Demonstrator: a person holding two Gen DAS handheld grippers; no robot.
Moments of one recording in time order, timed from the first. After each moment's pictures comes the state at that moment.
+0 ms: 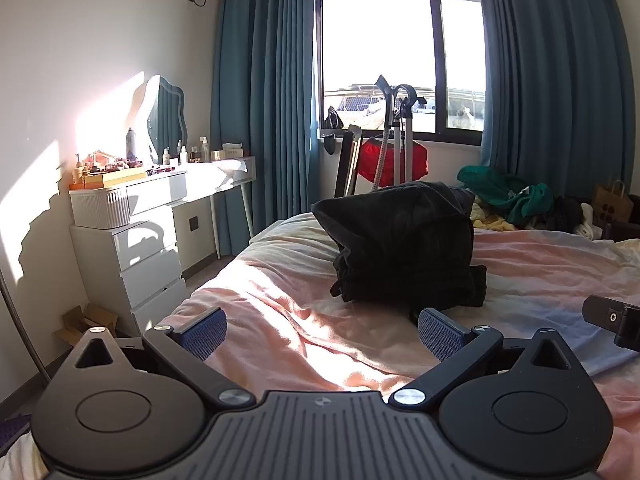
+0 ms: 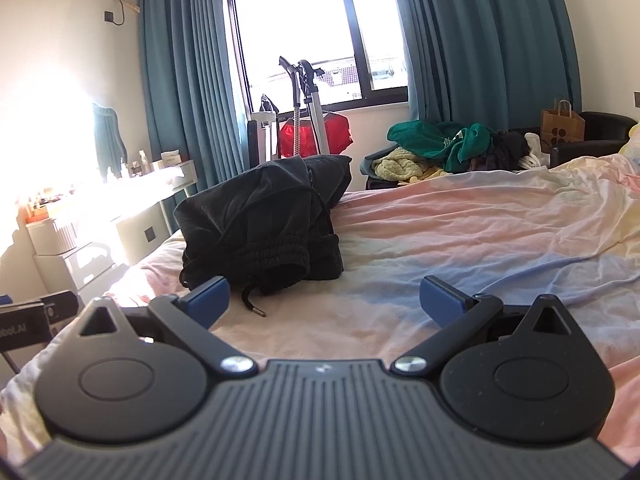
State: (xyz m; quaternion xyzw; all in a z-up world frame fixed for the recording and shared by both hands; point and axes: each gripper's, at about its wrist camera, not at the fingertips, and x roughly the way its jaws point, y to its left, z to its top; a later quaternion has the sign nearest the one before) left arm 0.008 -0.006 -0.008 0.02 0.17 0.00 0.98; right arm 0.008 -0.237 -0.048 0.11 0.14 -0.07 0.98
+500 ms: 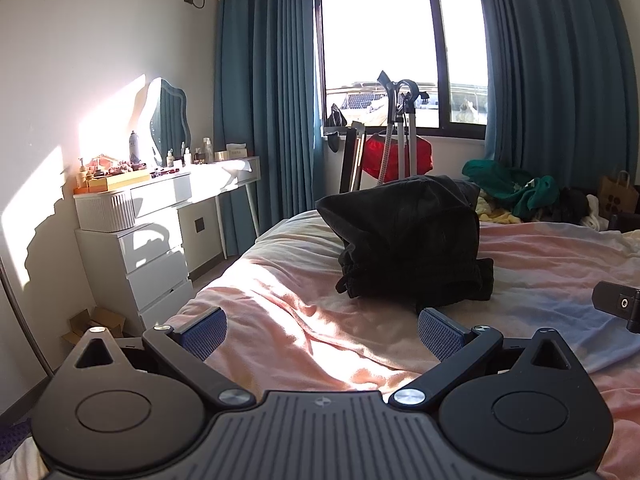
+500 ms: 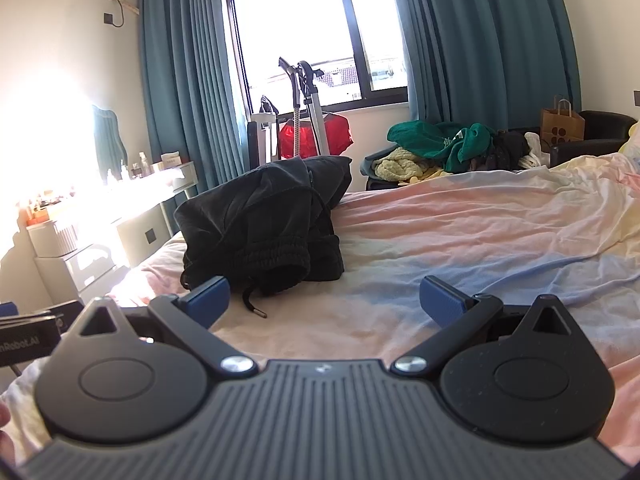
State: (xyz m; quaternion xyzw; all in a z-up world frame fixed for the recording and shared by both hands) left arm 0.013 -0.011 -0.013 0.04 0.17 0.01 0.98; right arm 0.007 -0.239 -0.046 0.11 0.14 -0.07 0.98
